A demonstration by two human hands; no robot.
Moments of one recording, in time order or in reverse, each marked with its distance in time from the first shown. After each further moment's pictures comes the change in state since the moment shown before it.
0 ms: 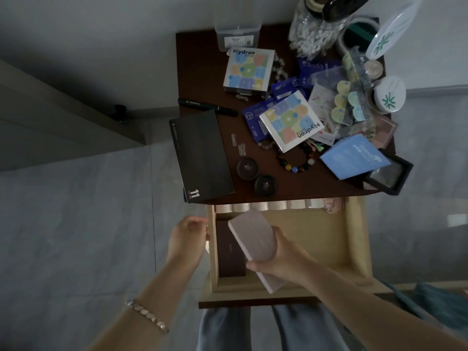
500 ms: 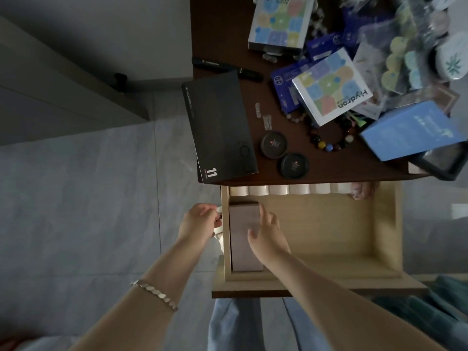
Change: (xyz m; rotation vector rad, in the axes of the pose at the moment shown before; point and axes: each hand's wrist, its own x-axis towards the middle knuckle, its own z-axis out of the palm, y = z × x) left_hand 0.054 -0.037 -0.002 -0.102 -0.112 -0.165; right_hand 0.079 -0.010 0.087 -0.056 0.216 0.043
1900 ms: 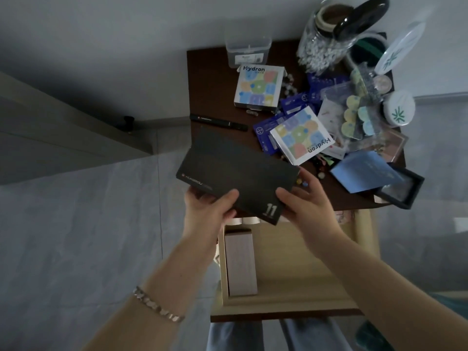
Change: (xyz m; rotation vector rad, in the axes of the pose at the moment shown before) left_hand -0.074 0.094 -0.009 -0.722 -0.104 0.293; right_hand -0.066 -0.070 -0.165 1.191 0.126 -0.186
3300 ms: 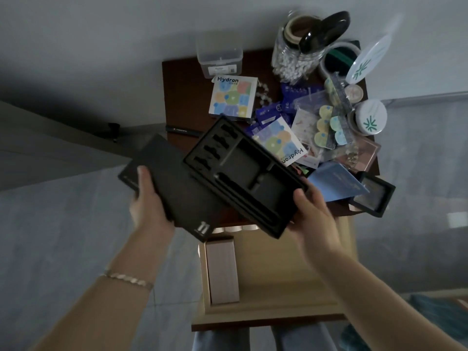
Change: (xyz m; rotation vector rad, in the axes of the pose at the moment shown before) left_hand 0.039 0.029 0.011 -0.149 0.426 -0.047; right_hand 0.000 -0.025 -0.041 0.182 0.096 0.086
